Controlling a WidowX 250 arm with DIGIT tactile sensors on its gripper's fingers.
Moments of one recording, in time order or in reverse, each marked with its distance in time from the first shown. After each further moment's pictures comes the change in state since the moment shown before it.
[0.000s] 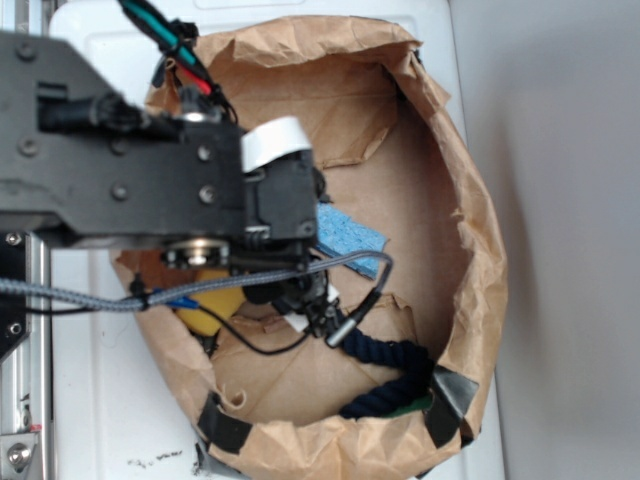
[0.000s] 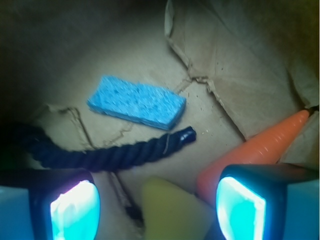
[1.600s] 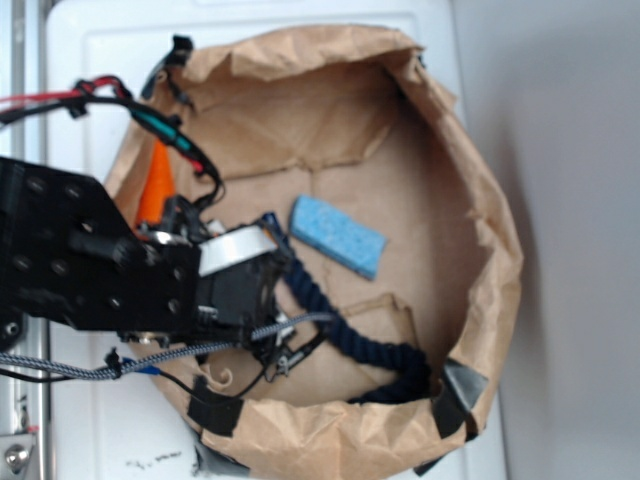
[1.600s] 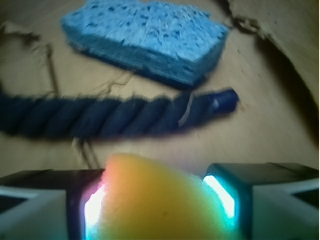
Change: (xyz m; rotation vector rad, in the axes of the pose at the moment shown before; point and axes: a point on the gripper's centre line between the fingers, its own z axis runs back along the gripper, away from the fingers) arm -0.030 -0.001 -0.038 -0.013 -0.040 -0.126
